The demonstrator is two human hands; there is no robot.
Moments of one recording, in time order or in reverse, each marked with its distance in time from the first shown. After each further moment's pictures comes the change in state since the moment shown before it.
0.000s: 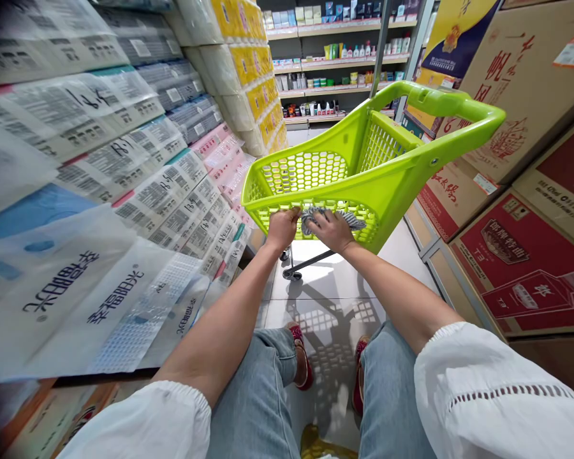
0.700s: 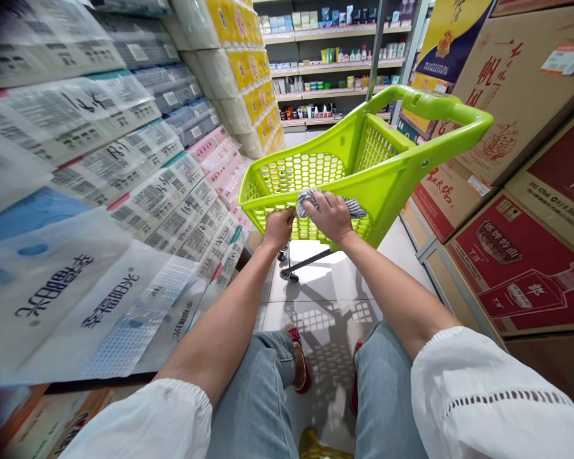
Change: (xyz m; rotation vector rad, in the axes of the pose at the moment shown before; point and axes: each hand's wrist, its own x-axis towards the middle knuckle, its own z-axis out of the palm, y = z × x) left_hand 0.008 -0.010 0.006 -0.007 -0.014 -0.013; right_hand 0.032 0.018 -0.033 -0.023 0.122 0.169
